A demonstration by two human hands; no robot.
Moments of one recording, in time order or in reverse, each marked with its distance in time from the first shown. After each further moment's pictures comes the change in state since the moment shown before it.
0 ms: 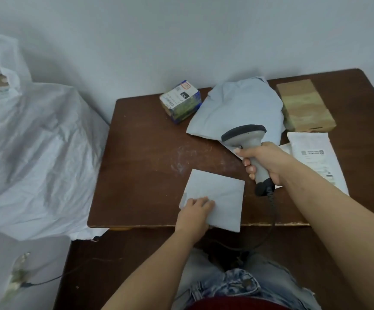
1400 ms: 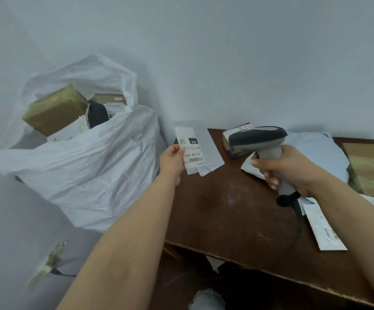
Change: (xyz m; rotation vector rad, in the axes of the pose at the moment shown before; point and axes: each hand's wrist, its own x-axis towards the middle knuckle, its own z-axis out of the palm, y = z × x) left_hand 0.002 -0.145 -0.198 -1.507 0.871 -0.497; right_hand -0.041 -0.073 0.099 -0.384 -0.290 -0.479
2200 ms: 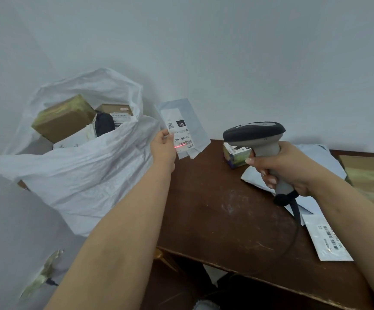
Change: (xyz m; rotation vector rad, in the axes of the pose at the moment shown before) left_hand 0.017 0.055 -0.006 -0.152 0.124 0.217; right_hand -0.014 -0.038 0.011 0.029 -0.047 -0.089
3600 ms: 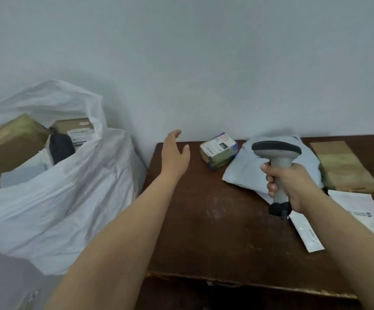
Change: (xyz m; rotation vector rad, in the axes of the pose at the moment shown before) left_hand -0.001 -0.027 0.059 0.725 -0.359 0.449; right_hand 0.020 0.067 -0.034 0.375 0.532 0.236
